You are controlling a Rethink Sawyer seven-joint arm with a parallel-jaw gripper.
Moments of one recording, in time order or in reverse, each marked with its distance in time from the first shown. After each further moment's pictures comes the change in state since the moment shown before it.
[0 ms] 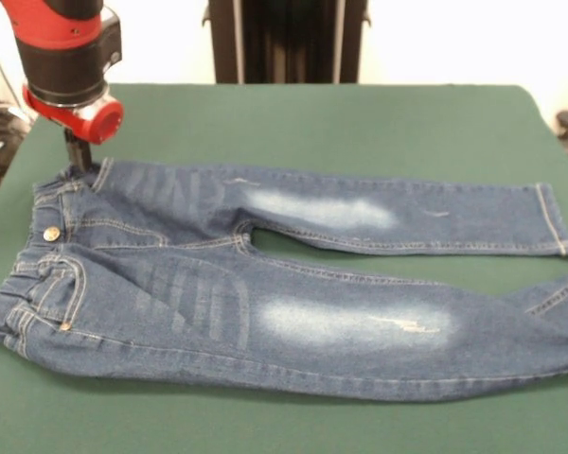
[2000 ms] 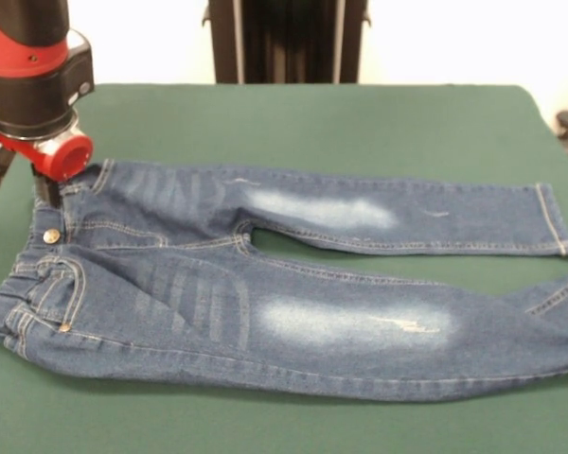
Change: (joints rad) arm 0.029 0.066 0.026 -0.196 0.039 0.071 -0.001
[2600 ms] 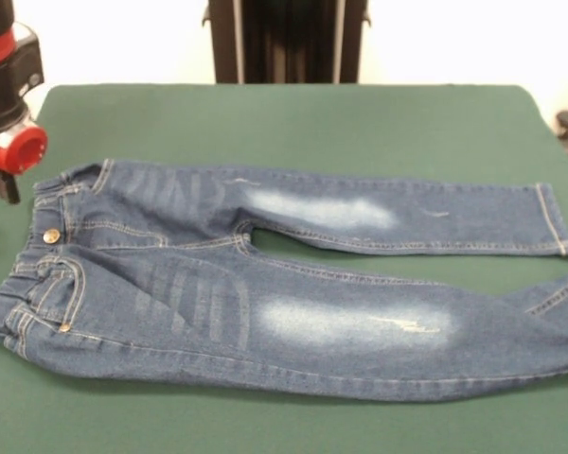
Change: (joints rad) arm -0.086 0.012 0.034 -0.033 -0.004 0.000 -0.186
